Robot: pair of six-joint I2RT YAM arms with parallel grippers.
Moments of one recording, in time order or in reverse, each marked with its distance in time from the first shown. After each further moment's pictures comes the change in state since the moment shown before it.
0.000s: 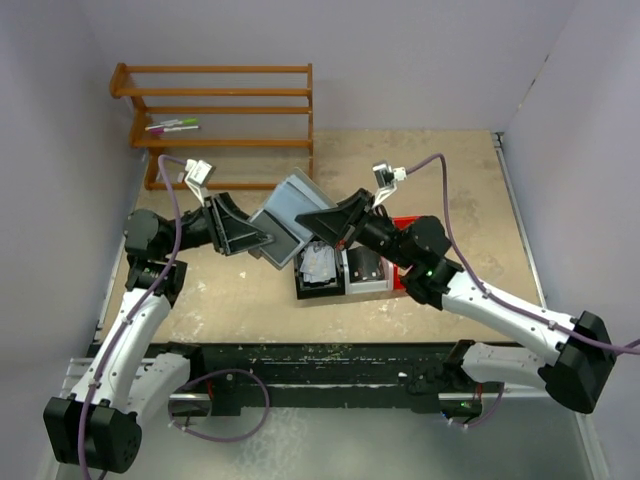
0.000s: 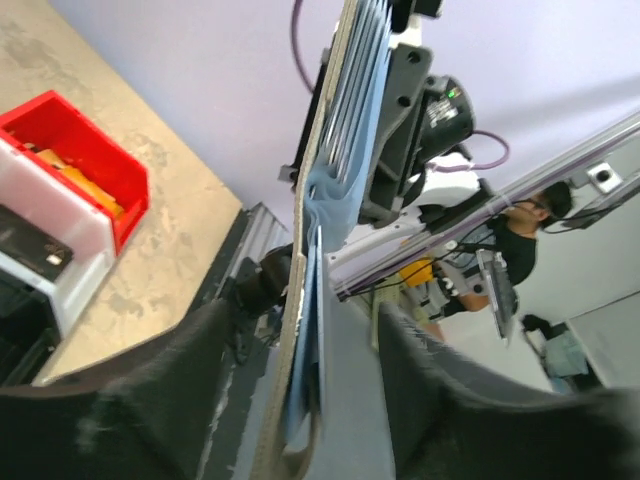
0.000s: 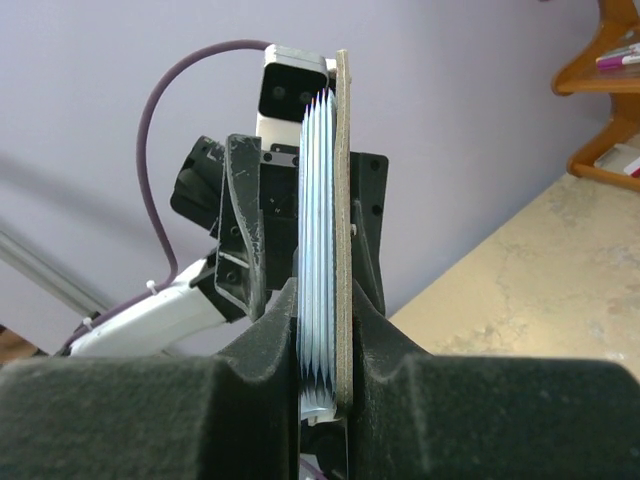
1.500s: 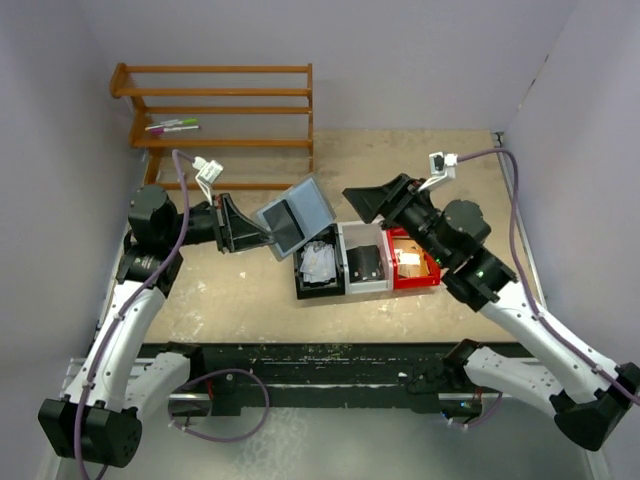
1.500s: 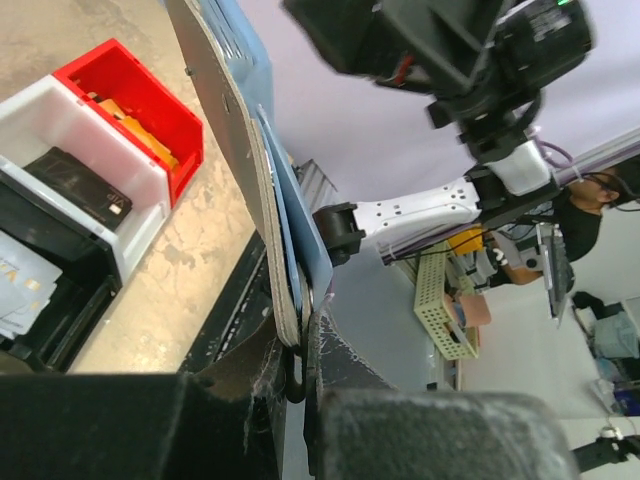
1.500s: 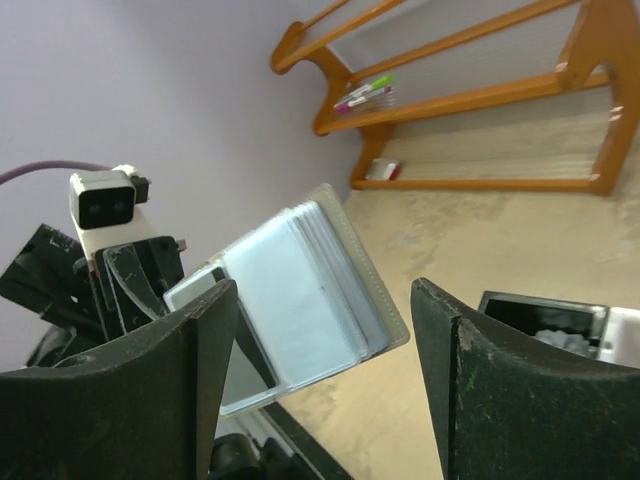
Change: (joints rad) left arm 0.000 0.026 0.137 -0.446 0.028 0.345; right arm -0.160 -0.205 0.046 -0.505 0.282 -0.010
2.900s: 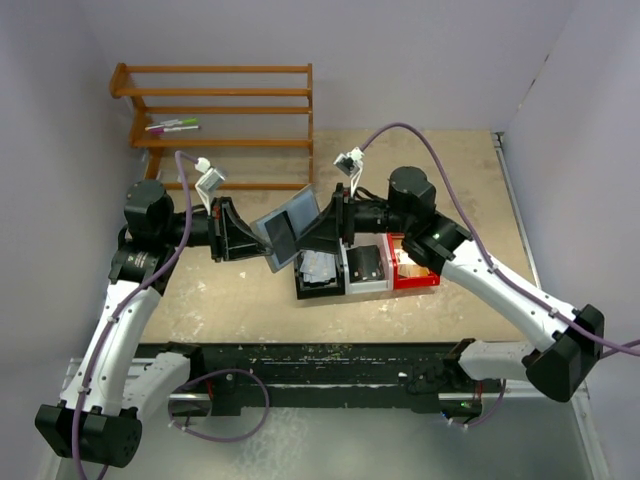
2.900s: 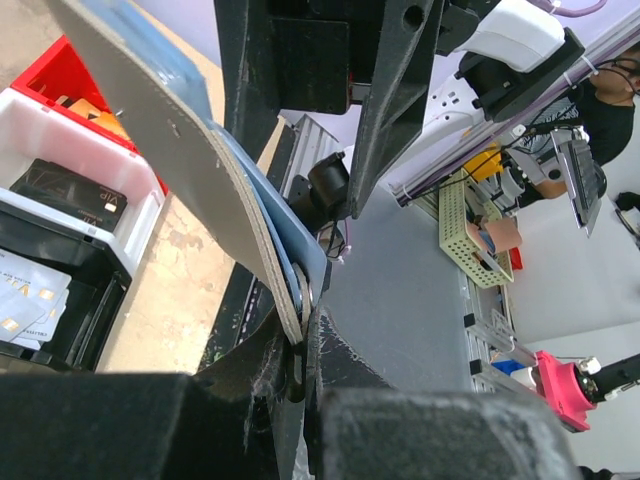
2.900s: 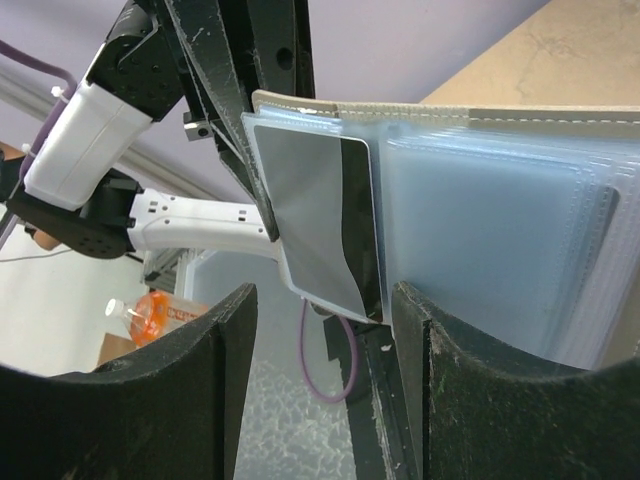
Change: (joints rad) left arm 0.000 0.007 0.103 -0.220 0.138 0.315; right arm 0.035 0.311 0.257 -0.131 -0.764 -0.179
